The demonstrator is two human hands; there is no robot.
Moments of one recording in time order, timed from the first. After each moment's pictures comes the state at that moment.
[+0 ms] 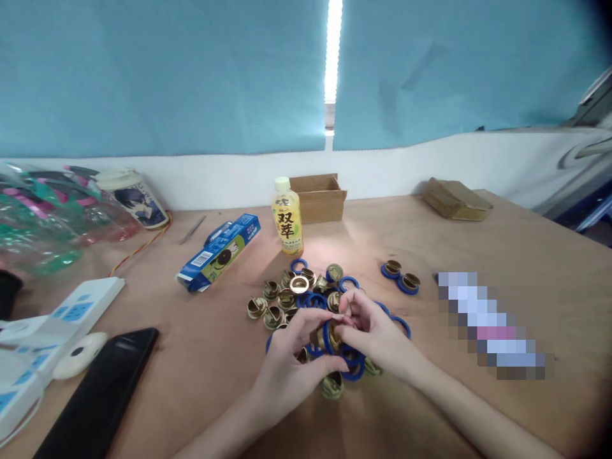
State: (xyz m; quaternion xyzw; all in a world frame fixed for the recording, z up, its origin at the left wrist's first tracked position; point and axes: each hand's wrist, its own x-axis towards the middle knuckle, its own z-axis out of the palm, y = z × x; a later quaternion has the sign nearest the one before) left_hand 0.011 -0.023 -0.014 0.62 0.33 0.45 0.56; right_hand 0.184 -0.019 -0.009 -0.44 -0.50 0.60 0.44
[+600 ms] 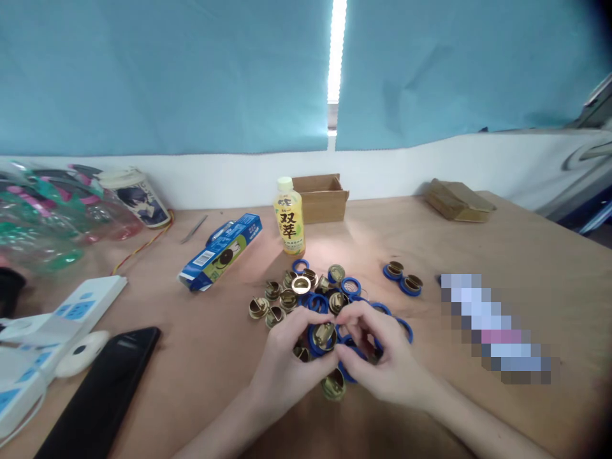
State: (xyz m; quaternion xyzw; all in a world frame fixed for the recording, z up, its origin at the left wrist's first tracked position) left_hand 0.004 -0.019 -0.012 0.75 0.40 0.42 0.32; right_hand 0.190 -0.038 0.004 -0.42 -0.73 0.33 0.43
